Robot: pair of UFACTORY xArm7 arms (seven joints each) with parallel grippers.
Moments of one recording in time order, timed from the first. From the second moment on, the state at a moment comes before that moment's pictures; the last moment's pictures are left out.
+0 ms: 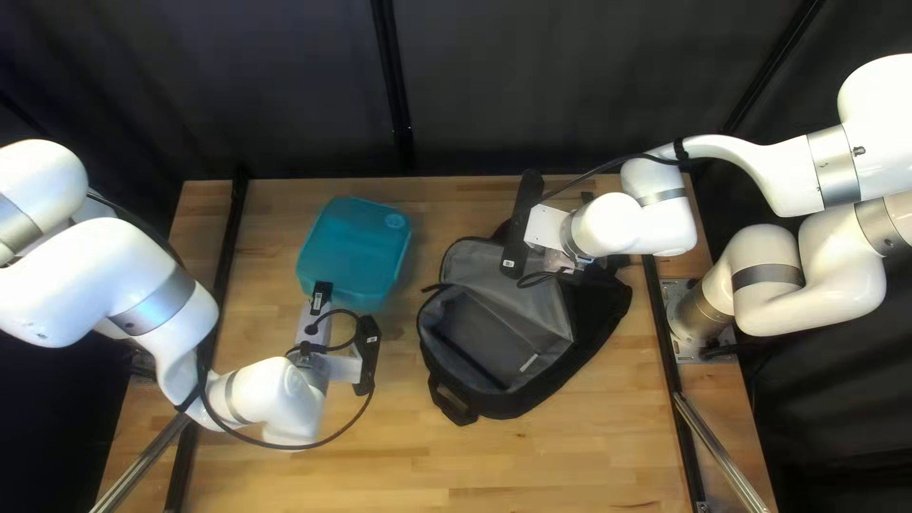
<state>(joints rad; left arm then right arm) 0.10 0.31 -0.66 0.78 1.00 1.61 -0.97 -0.15 -0.55 0.08 0.38 -0.45 0.80 0.45</state>
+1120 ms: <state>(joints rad) 0.21 -0.10 -0.64 1.01 0.52 1.47 -0.04 -0.15 -0.55 0.08 0.38 -0.45 0.80 0.45</state>
